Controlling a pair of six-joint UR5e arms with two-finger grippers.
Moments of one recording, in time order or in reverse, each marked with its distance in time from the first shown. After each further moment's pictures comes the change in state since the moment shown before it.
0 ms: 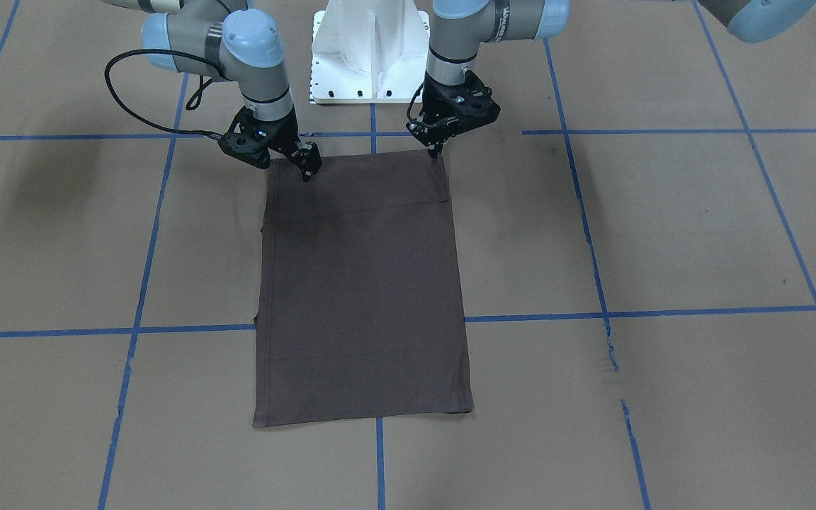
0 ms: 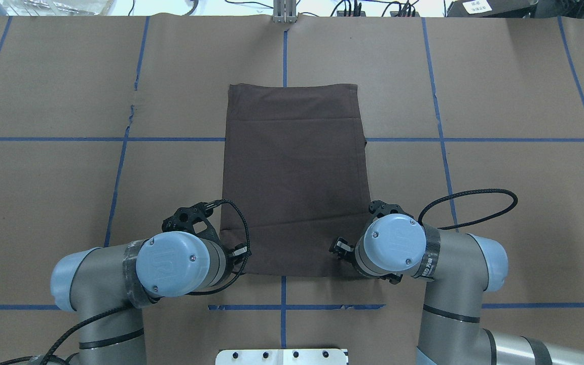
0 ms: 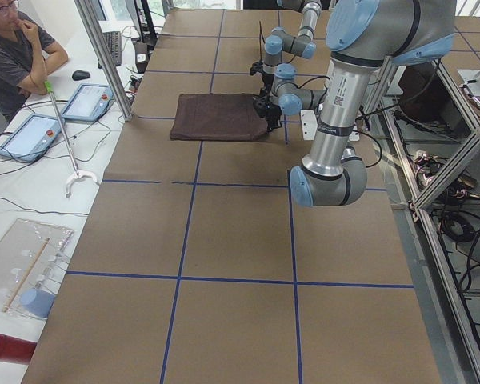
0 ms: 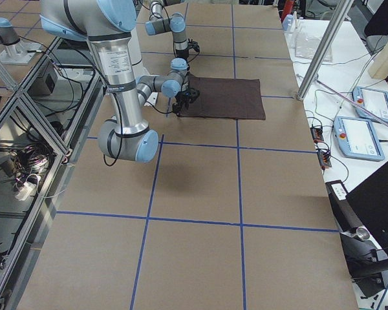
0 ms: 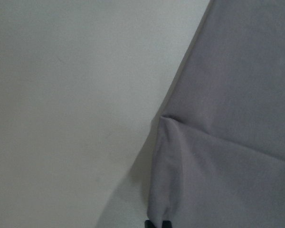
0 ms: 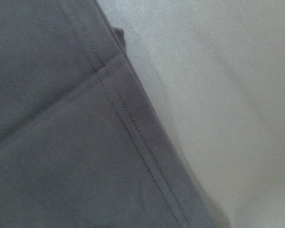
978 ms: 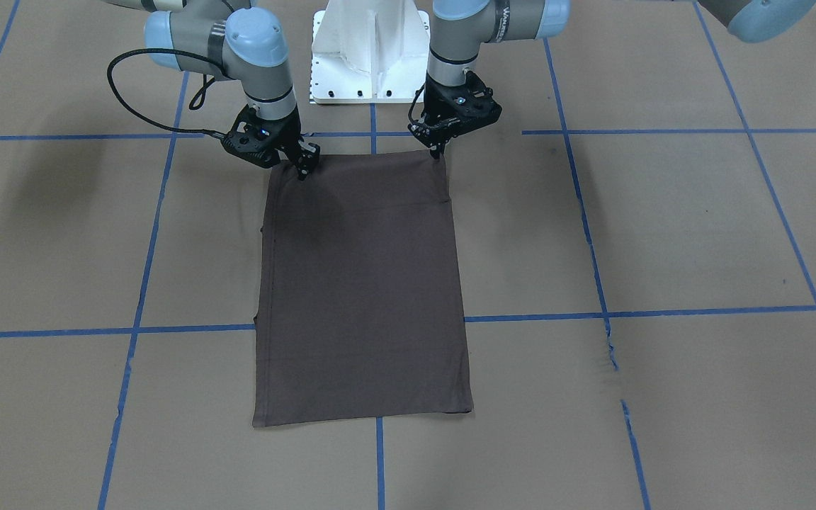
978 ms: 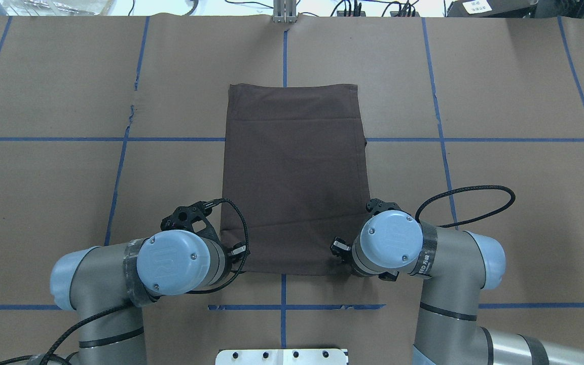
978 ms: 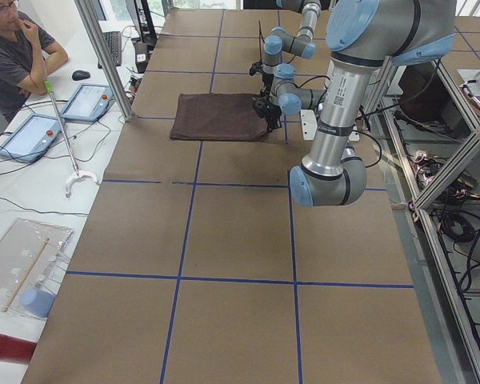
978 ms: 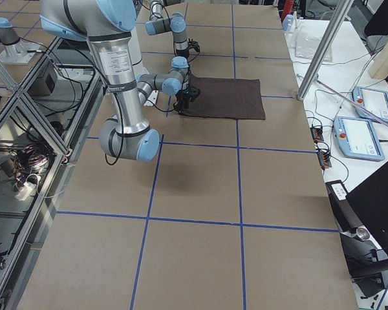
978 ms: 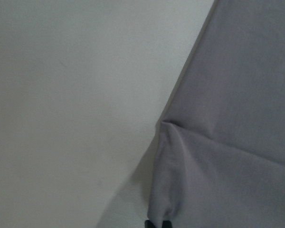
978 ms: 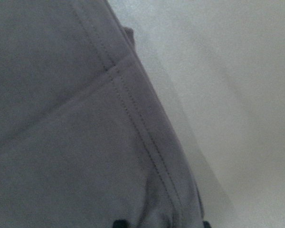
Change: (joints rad) left arm -0.003 -0.002 -0.001 0.018 -0.001 0.000; right arm 0.007 0.019 0.002 -0.020 0.012 -0.004
